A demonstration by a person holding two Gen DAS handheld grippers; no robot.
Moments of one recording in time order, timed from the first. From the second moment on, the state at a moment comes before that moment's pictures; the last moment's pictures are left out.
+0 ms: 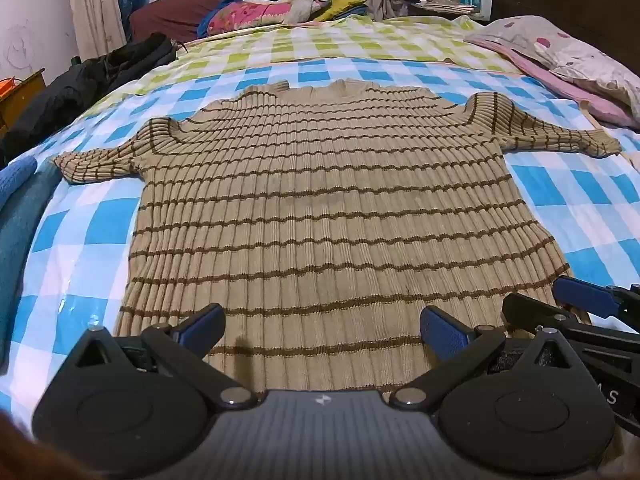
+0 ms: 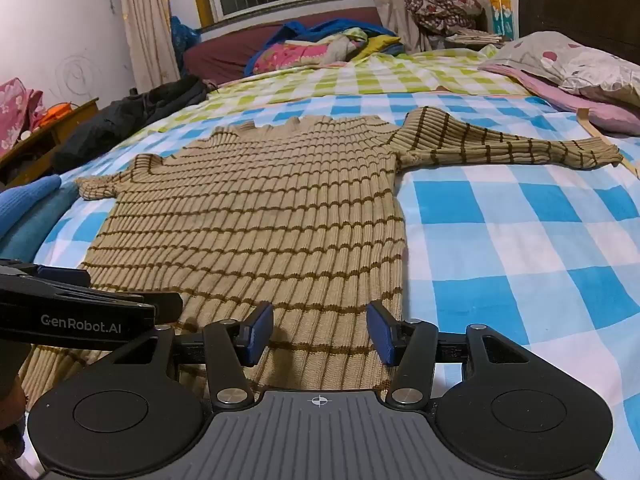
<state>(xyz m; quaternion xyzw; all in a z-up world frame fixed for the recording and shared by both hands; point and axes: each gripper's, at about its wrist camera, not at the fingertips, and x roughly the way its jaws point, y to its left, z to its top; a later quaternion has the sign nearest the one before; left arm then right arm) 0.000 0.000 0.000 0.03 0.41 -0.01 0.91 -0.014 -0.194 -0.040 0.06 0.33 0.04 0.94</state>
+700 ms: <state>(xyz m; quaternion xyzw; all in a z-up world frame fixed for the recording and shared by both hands) -0.006 0.002 -0.014 0.04 0.42 -0.01 0.91 -0.013 -0.195 -0.041 0.06 0.34 0.03 0.94</state>
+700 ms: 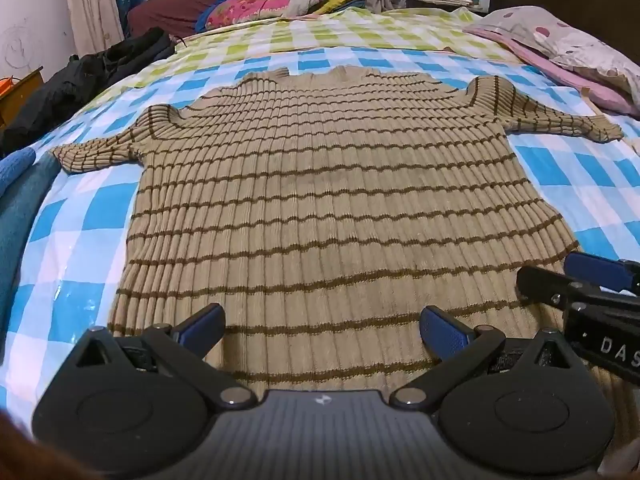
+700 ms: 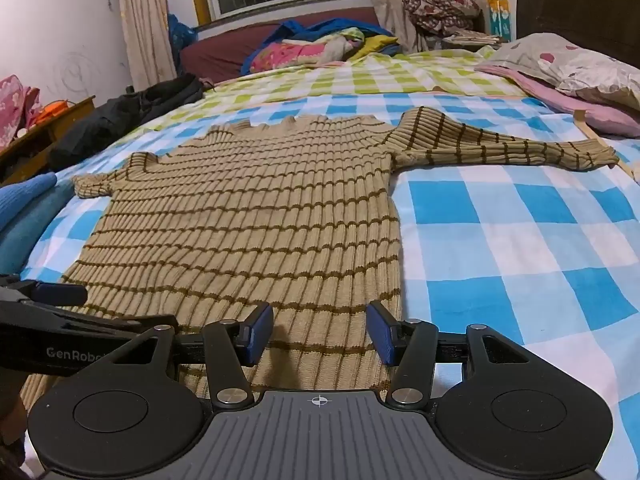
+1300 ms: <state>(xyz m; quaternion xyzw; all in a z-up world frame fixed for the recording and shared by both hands) -0.017 0.009 -0.028 0.01 0.41 -0.03 0.91 -0.012 -0.208 -0.037 0.08 0.33 0.01 0.94</state>
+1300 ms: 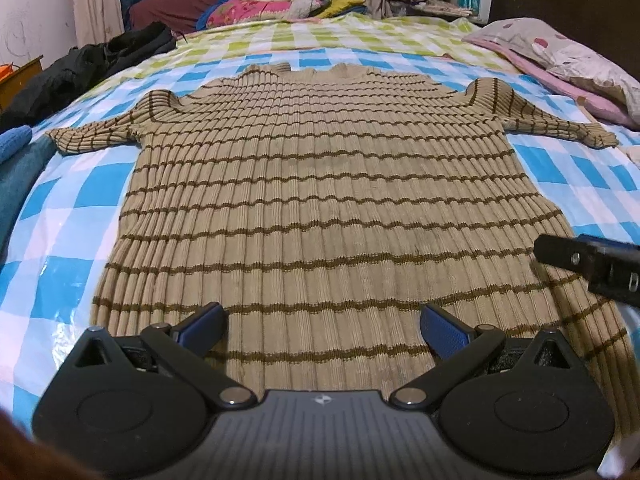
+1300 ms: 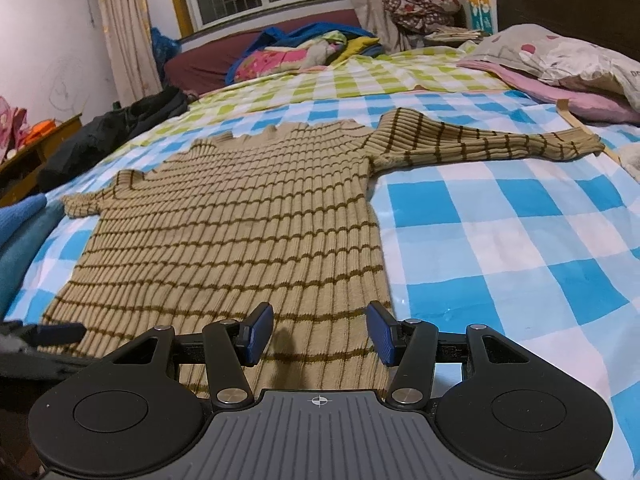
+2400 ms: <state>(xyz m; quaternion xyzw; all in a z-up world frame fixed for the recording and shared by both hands) 0.055 -0.051 0.018 0.01 0.35 -0.09 0.93 0.045 -0.353 -0.017 0.22 0.29 -0.14 0.92</state>
